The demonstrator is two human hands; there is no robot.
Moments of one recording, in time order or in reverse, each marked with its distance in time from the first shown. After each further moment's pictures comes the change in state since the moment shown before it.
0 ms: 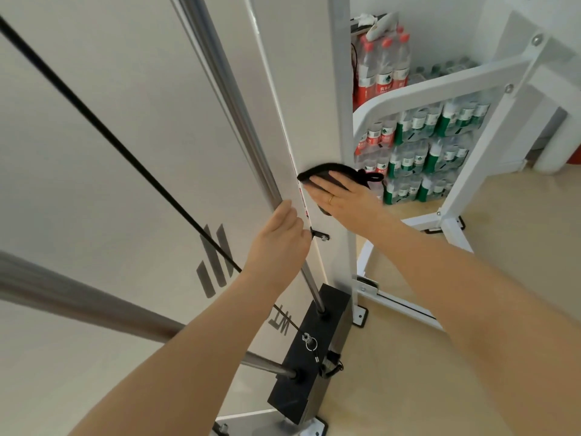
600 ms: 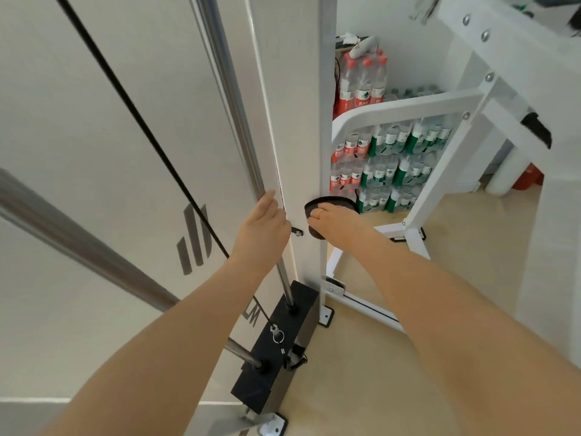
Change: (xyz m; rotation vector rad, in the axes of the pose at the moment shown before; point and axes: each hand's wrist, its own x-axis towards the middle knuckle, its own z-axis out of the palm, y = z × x) left_hand 0.004 0.014 0.008 -0.120 -0.031 -0.105; right_hand -0.030 -0.008 -0.026 0.668 -0.394 -0.072
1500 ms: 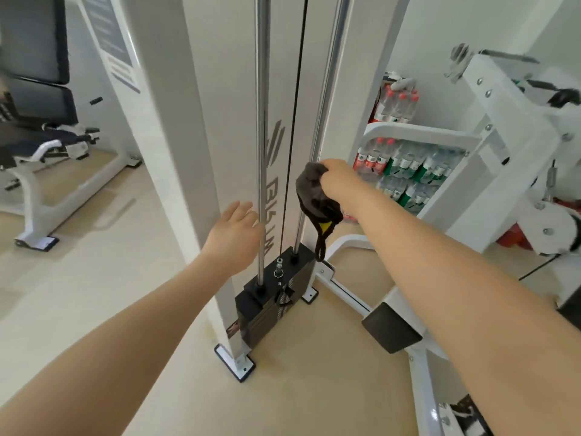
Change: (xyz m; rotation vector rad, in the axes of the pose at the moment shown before) left_hand -0.277 0.055 -0.017 -0.363 0.225 -0.305; right_hand -0.161 -0.158 -0.147 1.216 0.166 0.387
